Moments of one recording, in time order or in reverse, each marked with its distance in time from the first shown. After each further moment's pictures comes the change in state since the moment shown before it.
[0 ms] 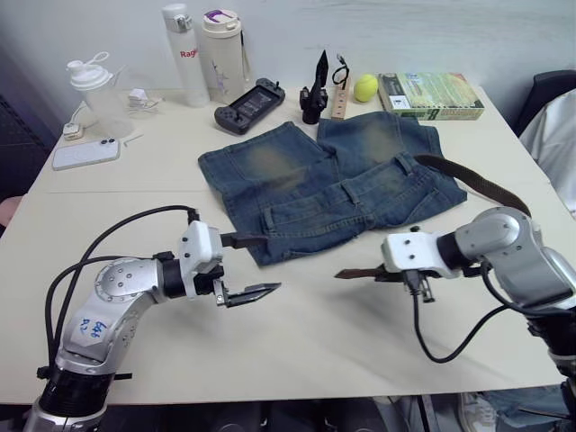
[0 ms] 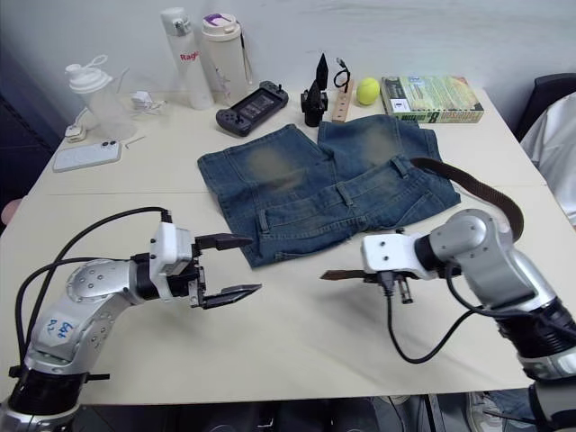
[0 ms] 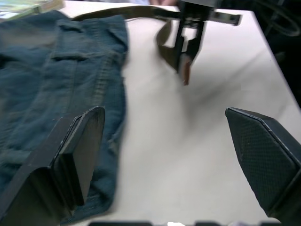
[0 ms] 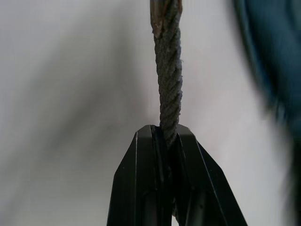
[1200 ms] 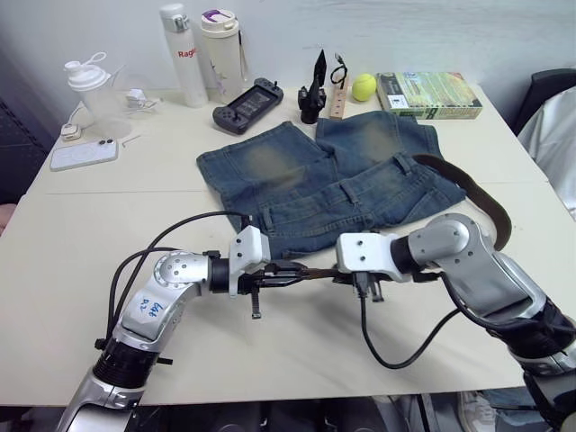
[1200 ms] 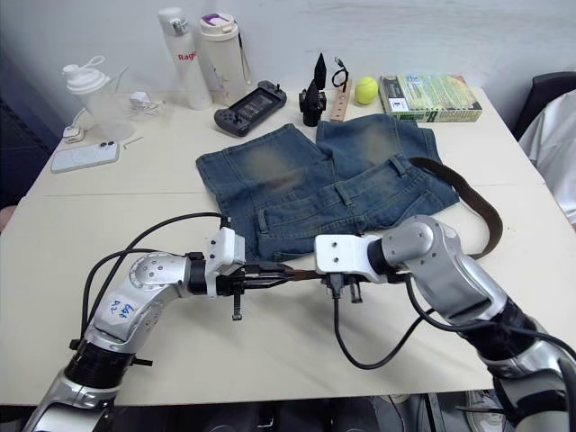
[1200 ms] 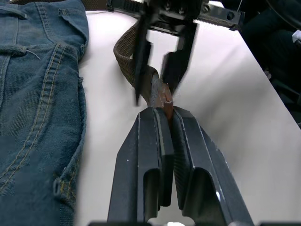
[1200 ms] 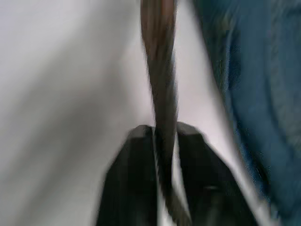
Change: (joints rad) left arm -0.121 -0.148 -0.178 0.153 0.121 0.001 0.006; right arm -0.093 0.124 0.105 -0.154 0.023 0.255 -0.152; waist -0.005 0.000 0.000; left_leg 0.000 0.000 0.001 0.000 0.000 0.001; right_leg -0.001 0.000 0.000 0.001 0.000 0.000
